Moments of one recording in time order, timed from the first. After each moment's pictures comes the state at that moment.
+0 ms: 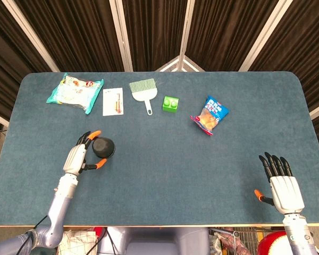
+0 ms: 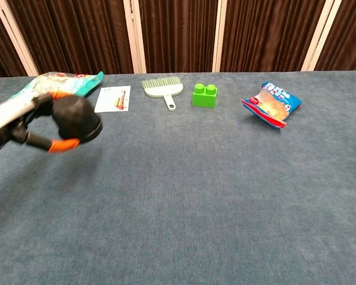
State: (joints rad) left arm -0.44 -1.68 -0.25 -1.41 1.29 1.13 -0.19; right arm 0.11 -1.23 0.04 -1.63 -1.51 1.44 -0.17
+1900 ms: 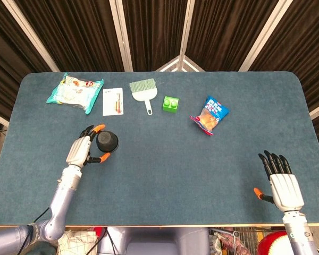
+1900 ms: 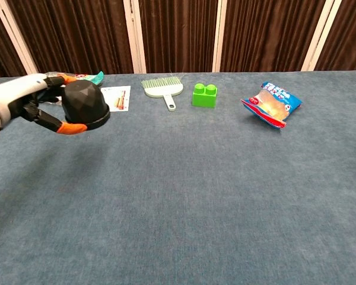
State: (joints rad) left arm -0.55 -1.59 -0.29 -1.60 1.02 1.10 0.09; right arm 0.12 -1.22 0.05 -1.64 -1.50 1.42 -0.14
